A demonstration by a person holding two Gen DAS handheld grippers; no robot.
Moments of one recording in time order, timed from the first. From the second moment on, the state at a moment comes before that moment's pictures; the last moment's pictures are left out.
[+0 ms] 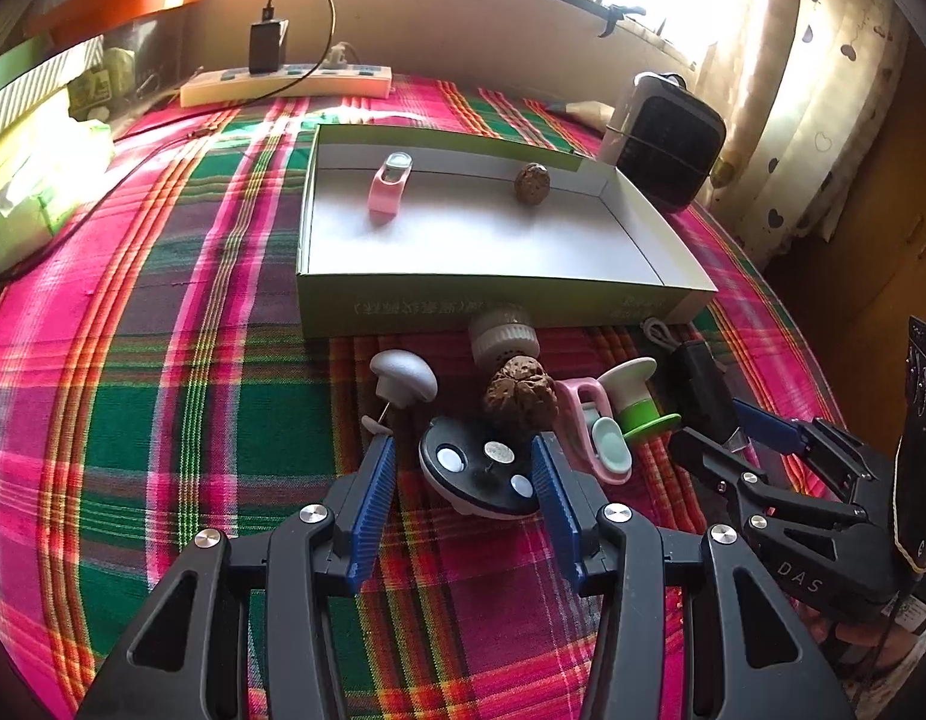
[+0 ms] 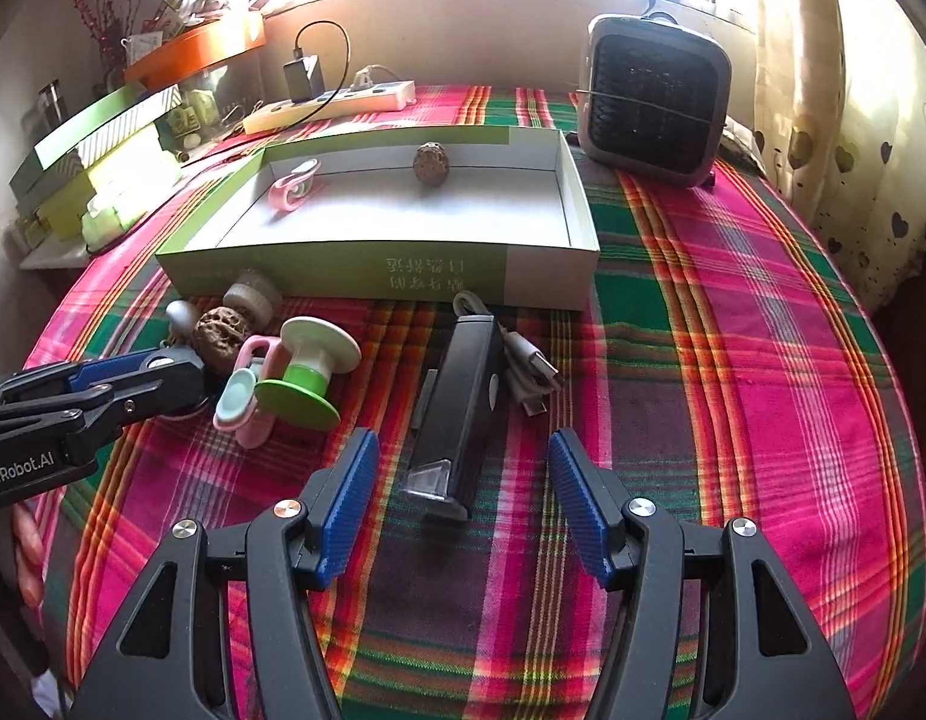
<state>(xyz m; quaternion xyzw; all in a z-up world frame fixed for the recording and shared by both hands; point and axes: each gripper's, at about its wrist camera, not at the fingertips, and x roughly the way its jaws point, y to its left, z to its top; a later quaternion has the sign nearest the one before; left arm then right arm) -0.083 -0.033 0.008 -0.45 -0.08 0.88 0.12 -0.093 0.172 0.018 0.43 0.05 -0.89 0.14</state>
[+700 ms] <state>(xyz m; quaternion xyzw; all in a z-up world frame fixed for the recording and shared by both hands) -0.083 -0.030 0.007 -0.45 -0.09 0.88 0.11 -0.096 0.176 0.019 0.43 0.03 -0.89 0.14</state>
